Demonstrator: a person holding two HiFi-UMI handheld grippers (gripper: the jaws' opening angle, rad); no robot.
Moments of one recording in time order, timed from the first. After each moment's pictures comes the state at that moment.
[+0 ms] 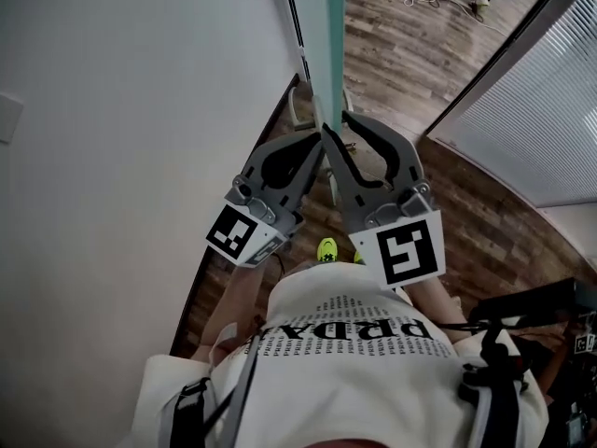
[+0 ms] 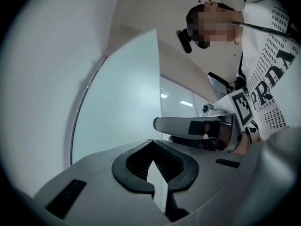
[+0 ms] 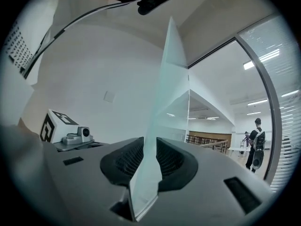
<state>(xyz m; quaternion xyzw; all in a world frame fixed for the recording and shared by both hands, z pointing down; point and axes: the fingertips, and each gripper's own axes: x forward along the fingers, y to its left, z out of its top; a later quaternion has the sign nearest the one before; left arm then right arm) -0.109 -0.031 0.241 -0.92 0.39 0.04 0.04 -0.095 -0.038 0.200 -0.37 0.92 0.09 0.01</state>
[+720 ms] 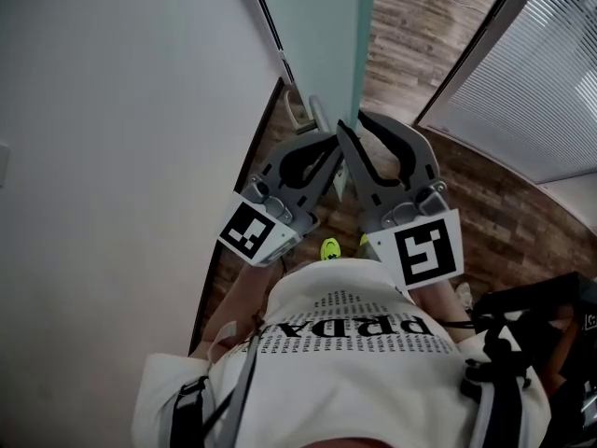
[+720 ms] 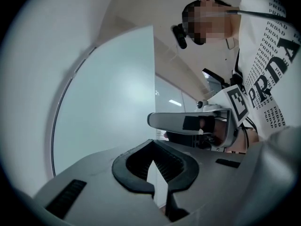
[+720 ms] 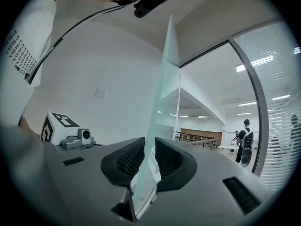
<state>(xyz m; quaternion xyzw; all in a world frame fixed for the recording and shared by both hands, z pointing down) -0.041 -0.100 0.247 -0.95 0.31 0.02 0.01 -0.037 -0.111 0.200 -0.42 0.90 0.08 -0.01</state>
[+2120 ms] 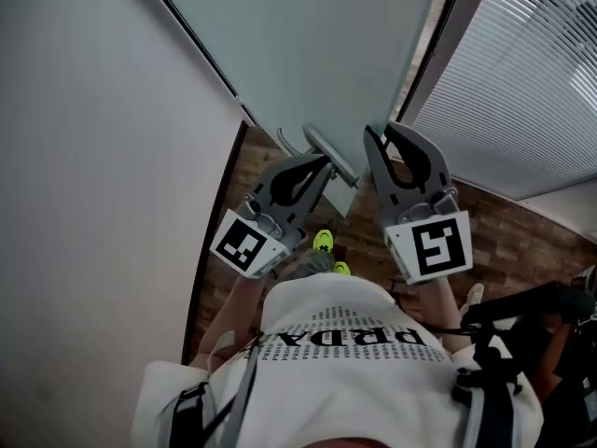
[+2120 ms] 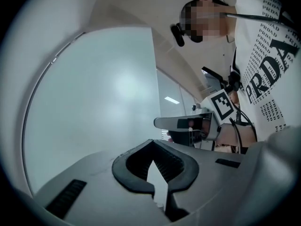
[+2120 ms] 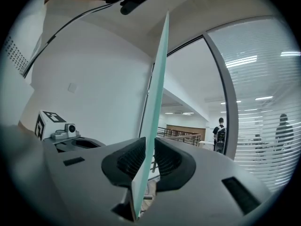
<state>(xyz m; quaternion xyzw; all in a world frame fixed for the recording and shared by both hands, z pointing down) 0.048 -0.200 0.311 -0.96 0.27 0.04 0.04 0.105 -0.225 0.264 -0.50 0.86 0.08 -0.05</state>
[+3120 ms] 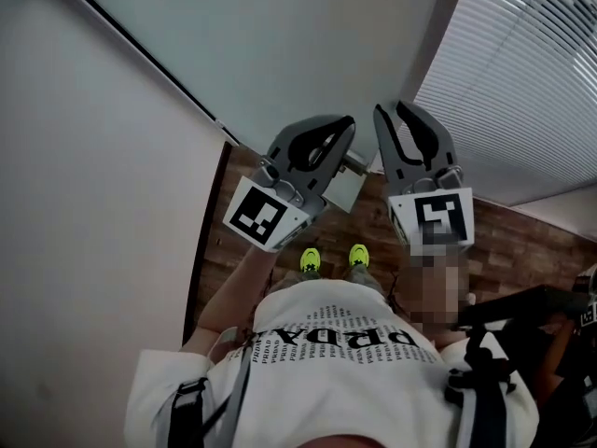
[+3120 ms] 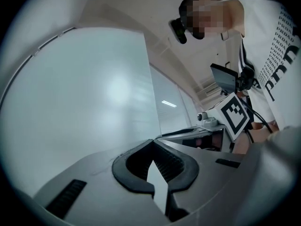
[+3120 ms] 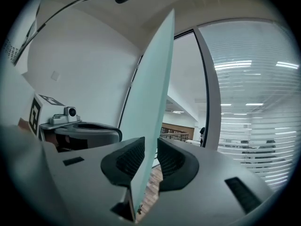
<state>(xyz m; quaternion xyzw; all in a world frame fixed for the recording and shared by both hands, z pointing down) 0.025 -0.189 0.272 -0.94 0.29 0.11 0.11 0.064 -0.211 0.263 -0.52 0.84 0.13 -0.08</state>
